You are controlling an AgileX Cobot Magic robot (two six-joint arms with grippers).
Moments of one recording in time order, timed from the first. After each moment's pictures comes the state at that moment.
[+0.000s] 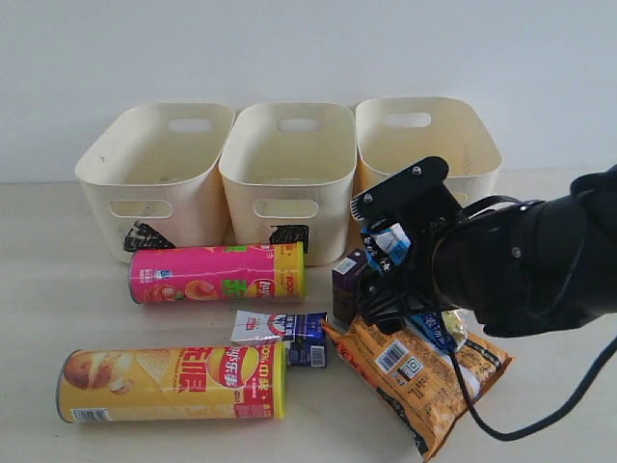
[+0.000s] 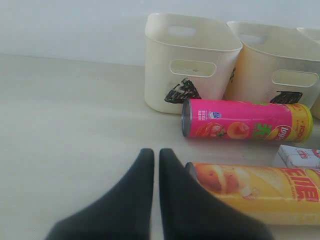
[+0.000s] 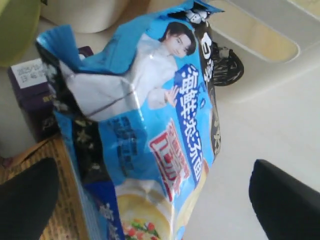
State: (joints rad) left arm -0.01 0.00 0.00 -0.21 0.31 0.09; right arm 0.73 1.67 -0.85 -1.35 0.50 1.36
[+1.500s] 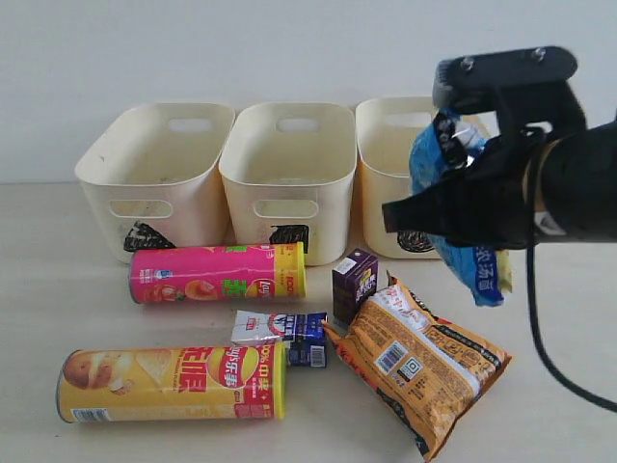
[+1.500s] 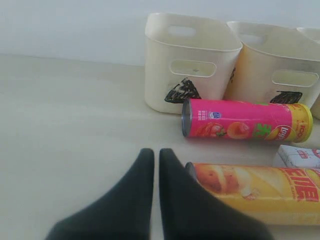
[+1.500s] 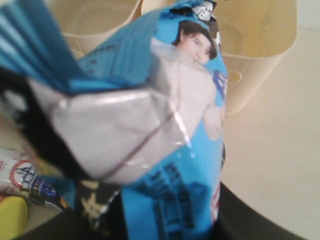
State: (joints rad) left arm -0.01 0.00 0.00 -0.21 0.31 0.09; right arm 0.73 1.27 -0.85 -0.90 0.52 1.14
